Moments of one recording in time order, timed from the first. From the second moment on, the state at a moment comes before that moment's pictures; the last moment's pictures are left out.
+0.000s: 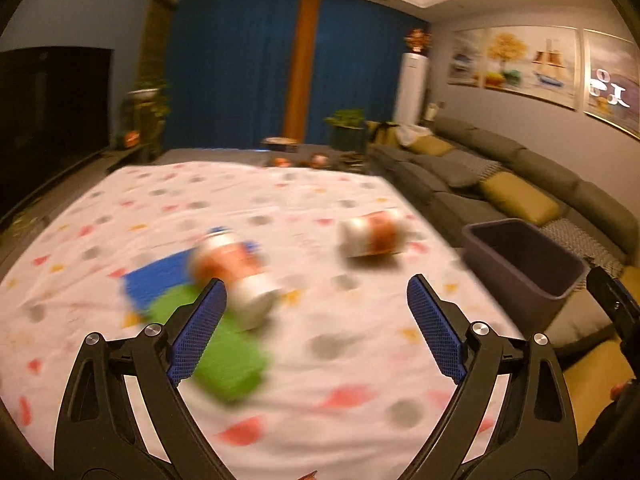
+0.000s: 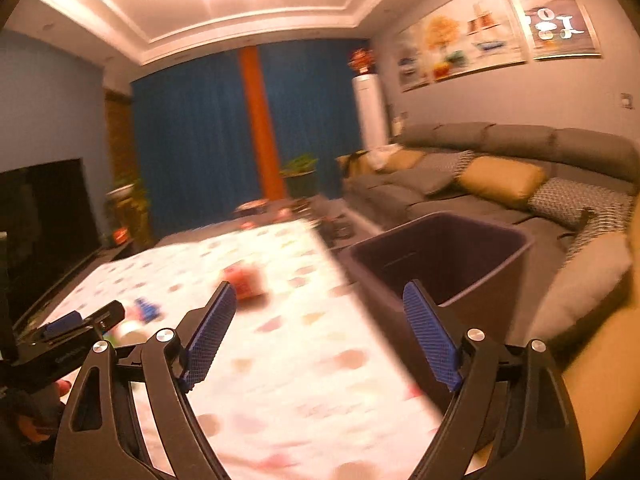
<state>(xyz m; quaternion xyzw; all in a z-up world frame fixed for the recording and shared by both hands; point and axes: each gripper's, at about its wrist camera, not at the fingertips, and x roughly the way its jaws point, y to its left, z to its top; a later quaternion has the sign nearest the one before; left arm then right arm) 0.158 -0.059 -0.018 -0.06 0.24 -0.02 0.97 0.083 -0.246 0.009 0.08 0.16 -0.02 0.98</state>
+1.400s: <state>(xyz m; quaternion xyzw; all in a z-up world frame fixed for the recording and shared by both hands) 0.097 0.134 -0.019 -0.15 0.19 0.11 0.96 0.181 -0.011 -0.072 -0.05 0.36 0.18 0.91</state>
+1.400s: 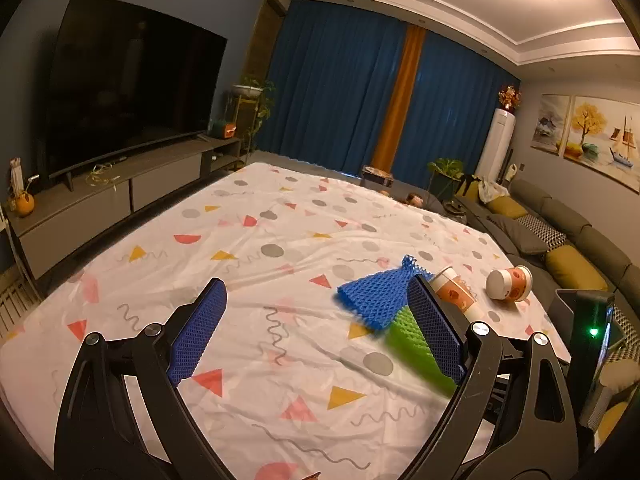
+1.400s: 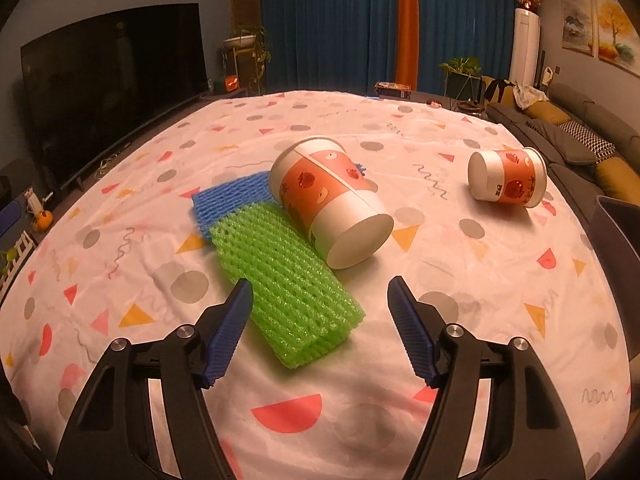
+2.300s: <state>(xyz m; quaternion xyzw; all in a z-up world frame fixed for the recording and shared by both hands) 0.093 0.140 -0.021 -0.16 0.20 0.12 0.96 0.175 0.004 -0.078 -0.08 0.37 0.23 0.90</state>
